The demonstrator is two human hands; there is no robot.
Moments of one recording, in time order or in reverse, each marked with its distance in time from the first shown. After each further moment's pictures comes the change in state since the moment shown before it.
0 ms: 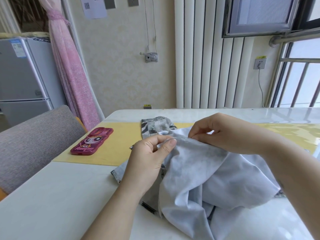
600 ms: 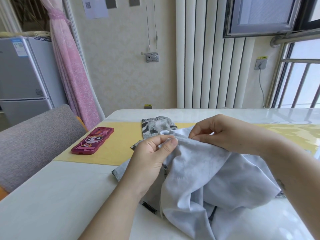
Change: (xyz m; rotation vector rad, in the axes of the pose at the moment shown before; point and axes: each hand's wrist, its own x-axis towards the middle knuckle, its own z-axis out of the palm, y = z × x) left_hand 0.000 0.001 -0.001 -0.181 -0.092 -0.095; right_hand 0.002 0.005 0.002 0.171 -0.064 0.011
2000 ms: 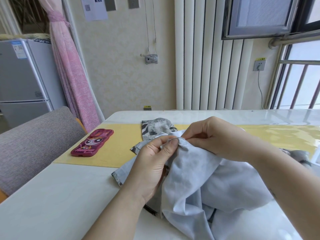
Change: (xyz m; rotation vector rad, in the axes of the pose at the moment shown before) left_hand -0.005 0.008 0.016 -0.251 0.008 -0.055; right_hand 0.001 -0.017 0.015 -0.034 0.133 -0.053
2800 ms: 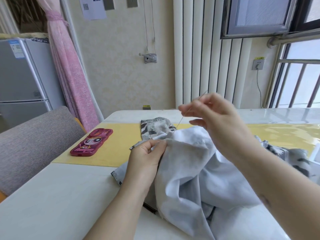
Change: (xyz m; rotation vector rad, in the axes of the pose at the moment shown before) left_hand 0.013 -0.013 -0.017 0.306 0.281 0.064; right_hand 0.011 -0.014 0.012 0.725 0.546 0.000
